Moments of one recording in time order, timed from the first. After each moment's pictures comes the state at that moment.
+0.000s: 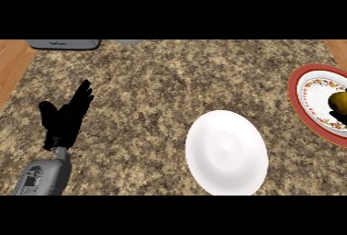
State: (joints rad) left arm -0.20 0.18 0.06 -1.39 0.01 0.02 0.17; right arm -0.54 -0.67 -0.36 -0.56 0.58 -0.07 -0.43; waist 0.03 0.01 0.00
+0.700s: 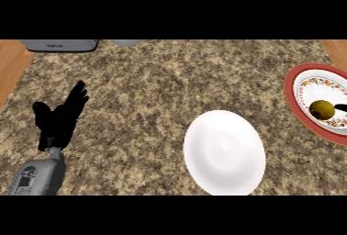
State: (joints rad) left arm -0.20 0.20 0.08 -1.36 0.02 -0.01 0.15; right arm -0.66 -0.71 -0.48 -0.39 0.42 0.10 -0.84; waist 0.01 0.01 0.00
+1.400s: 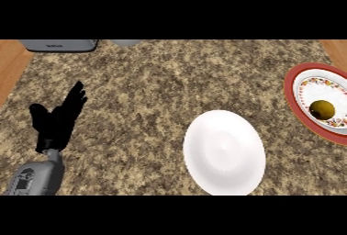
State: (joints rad) left arm -0.19 0.20 0.09 -1.38 0.02 -0.01 0.15; right arm -0.65 -0.83 -0.59 -0.27 0.23 0.50 -0.67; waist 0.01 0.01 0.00
